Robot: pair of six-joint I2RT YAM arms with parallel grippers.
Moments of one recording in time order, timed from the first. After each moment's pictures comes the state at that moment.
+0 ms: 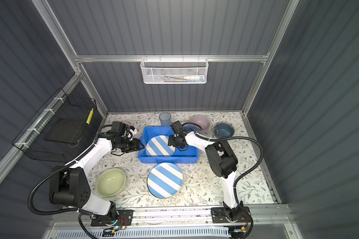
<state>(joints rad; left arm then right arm) -0.16 1.51 1.15 -0.76 0.39 -0.19 0.62 2.04 1.52 -0.47 -0.11 0.67</state>
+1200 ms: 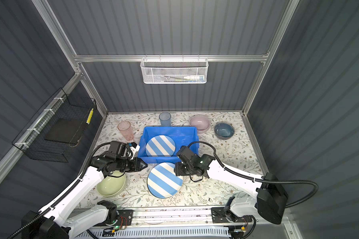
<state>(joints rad) -0.37 1.04 0.79 -0.78 0.44 -0.38 0.91 1.30 0.89 -0.60 -0.04 0.78</state>
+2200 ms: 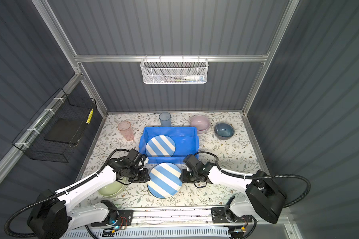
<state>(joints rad) -0.62 1.19 0.71 -0.77 0.27 -0.50 0.83 1.34 0.64 -0.33 -0.21 0.80</state>
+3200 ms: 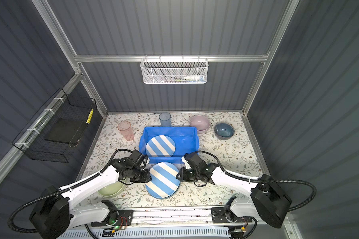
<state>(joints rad) -0.65 1.20 0.71 -0.75 0.20 -0.54 0.80 1.28 0.61 -0.24 -0.36 0.80</state>
